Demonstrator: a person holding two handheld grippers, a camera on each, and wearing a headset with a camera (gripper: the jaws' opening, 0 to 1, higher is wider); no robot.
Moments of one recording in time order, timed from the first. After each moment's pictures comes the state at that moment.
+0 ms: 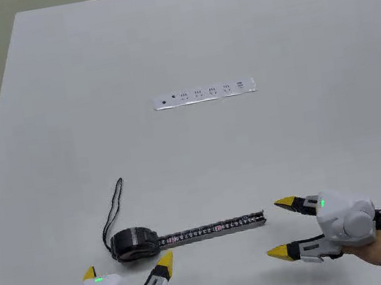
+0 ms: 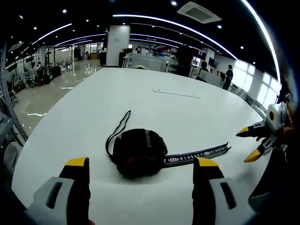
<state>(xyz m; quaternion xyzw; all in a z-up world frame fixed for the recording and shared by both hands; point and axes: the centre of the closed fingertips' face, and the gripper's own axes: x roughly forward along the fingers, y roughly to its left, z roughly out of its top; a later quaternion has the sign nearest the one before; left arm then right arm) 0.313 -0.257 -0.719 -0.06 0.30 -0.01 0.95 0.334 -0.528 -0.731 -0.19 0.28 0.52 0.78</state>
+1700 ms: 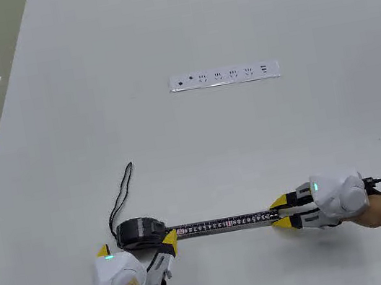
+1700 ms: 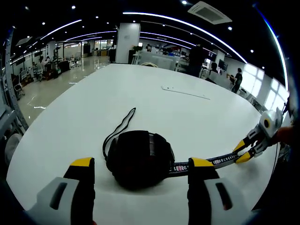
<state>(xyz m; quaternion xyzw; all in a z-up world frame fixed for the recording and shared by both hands) 0.336 -0.257 -0.740 -0.07 0.31 0.04 0.95 0.365 -0.517 -0.780 -0.24 0.26 0.65 0.67</state>
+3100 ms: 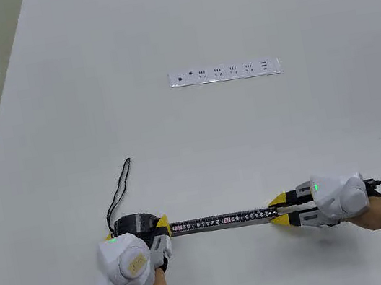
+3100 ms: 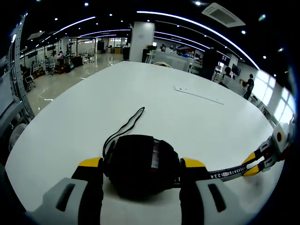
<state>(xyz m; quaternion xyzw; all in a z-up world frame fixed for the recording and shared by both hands) 0.351 -0.253 -0.751 -0.09 0.32 0.10 0.94 0.364 -0.517 -0.778 -0.25 0.26 0.64 0.68</state>
